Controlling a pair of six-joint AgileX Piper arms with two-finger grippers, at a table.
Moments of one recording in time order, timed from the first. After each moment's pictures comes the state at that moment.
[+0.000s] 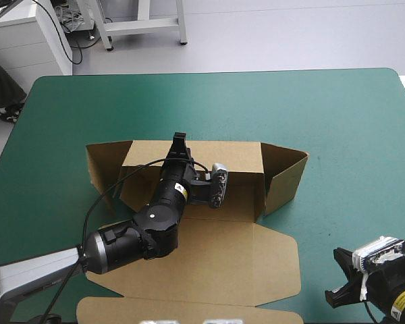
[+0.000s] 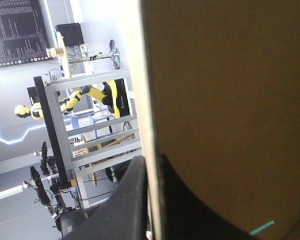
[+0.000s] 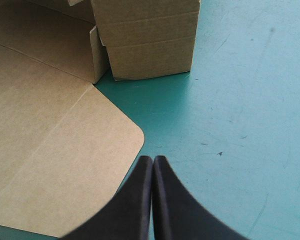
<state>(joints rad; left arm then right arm) -1.08 1.45 -1.05 1.26 0.83 -0.03 0.63 0.23 -0.46 -0.17 0.85 0.24</state>
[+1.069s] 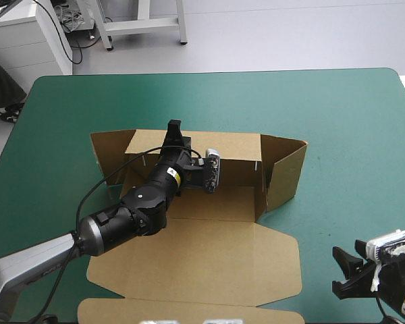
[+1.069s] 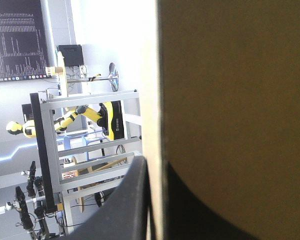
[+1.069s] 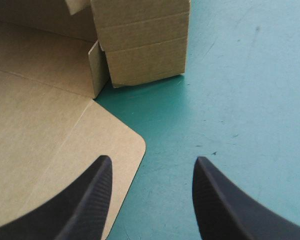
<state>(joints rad) -0.92 1.46 -1.04 1.29 0.57 -0.07 0.63 0.27 -0.56 -0.20 0.92 0.35</state>
